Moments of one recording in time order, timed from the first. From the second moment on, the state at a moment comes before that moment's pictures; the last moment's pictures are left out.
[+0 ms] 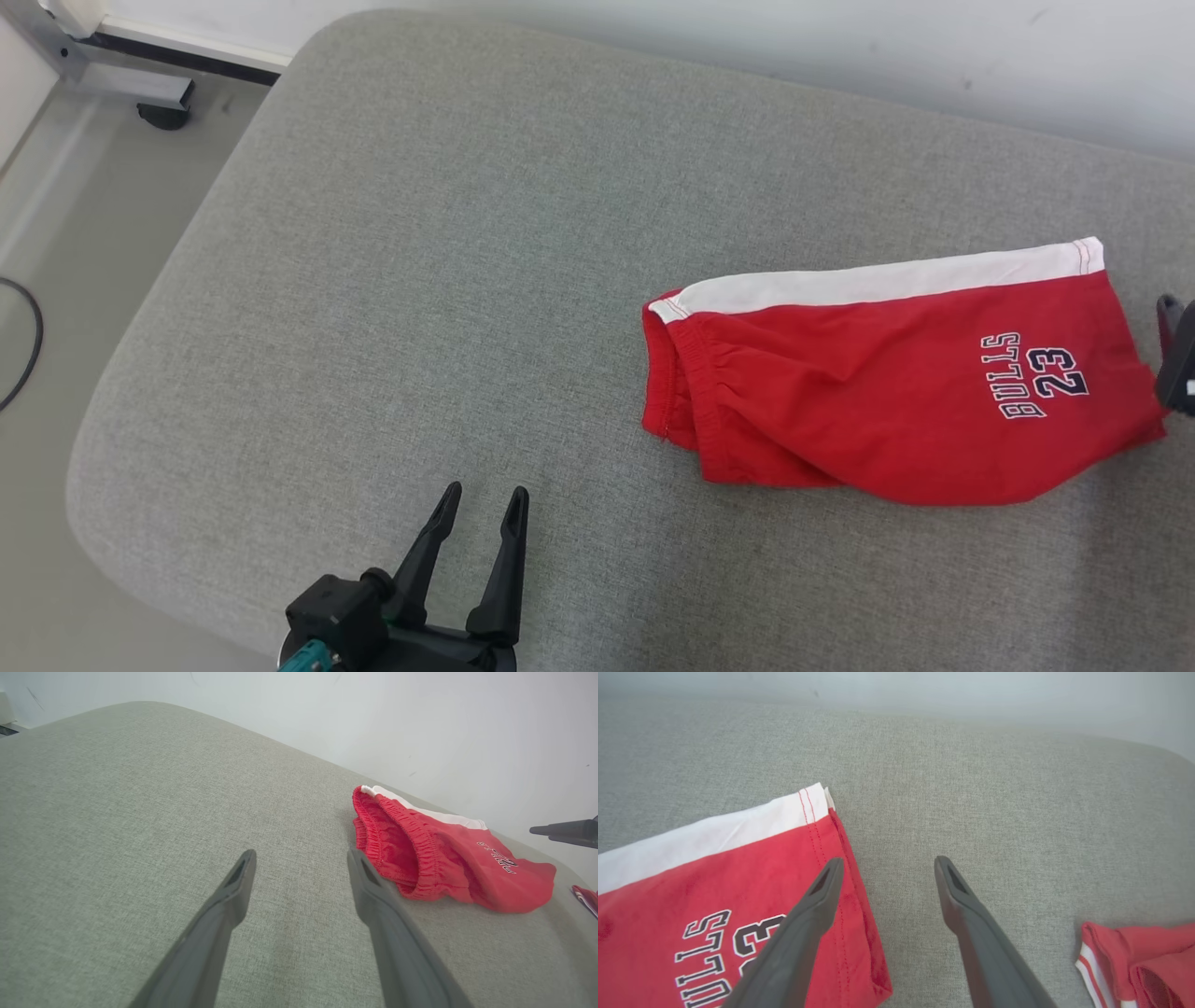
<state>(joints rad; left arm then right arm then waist) -0.15 0.17 -0.47 0.15 -0.61 0.00 -0.26 -0.59 -0.29 -0.39 0.29 -0.02 0.13 0.82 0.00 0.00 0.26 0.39</state>
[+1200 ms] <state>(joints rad) -0.08 0.21 -0.36 0.11 -0.56 0.05 -0.26 -0.43 -0.25 -0.44 0.34 -0.06 0.13 0.69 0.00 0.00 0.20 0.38</state>
